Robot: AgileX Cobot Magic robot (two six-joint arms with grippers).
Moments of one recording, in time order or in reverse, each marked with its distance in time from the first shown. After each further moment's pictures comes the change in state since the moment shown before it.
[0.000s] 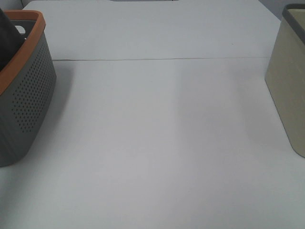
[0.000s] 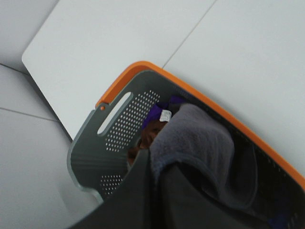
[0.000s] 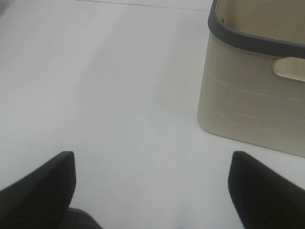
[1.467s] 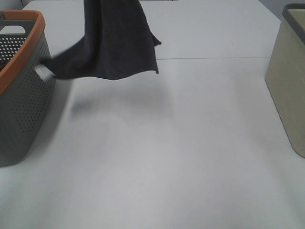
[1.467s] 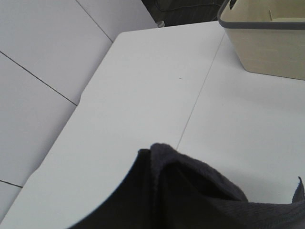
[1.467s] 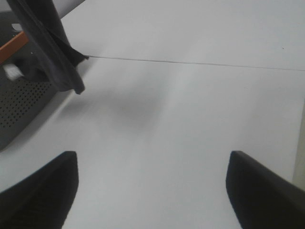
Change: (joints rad) left arm -0.472 0.393 -0.528 -0.119 -0.110 -0.064; right arm 0.000 0.509 -0.031 0.505 -0.473 -0.379
